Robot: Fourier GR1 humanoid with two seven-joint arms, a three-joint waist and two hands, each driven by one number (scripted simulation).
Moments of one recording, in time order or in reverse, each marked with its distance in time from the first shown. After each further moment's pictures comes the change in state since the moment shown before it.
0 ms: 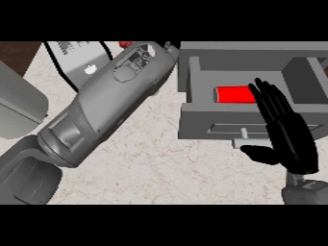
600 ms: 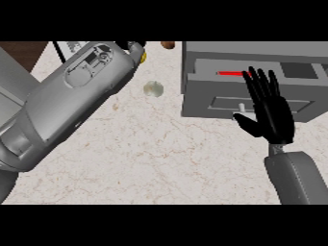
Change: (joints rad) left arm 0.130 0.196 -0.034 -0.295 -0.068 -0.011 0.172; right arm -0.203 0.037 -0.086 0.425 0.083 -0.249 -0.083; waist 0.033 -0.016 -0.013
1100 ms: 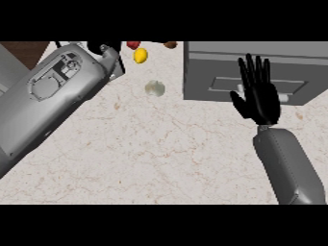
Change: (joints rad) left arm 0.096 0.129 -0.007 -0.200 -0.039 -0.004 0.131; right arm -0.224 0.018 -0.076 0.388 0.079 -0.223 -0.020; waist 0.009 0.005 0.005
